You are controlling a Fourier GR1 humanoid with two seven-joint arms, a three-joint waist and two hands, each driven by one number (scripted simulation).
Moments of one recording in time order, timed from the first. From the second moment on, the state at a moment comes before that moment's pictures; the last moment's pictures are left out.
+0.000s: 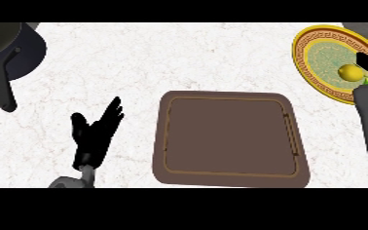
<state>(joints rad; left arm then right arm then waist) -0.04 0.19 -0.21 -1.40 0.22 0.16 0.18 -0.77 -0.42 -0.68 -0.54 0.89 -1.22 0.44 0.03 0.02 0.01</state>
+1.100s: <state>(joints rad) 0.01 0.19 -0.15 -1.42 0.21 0.12 0.20 -0.25 -0.11 -0.49 -1.15 0.32 -0.94 0.01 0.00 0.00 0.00</state>
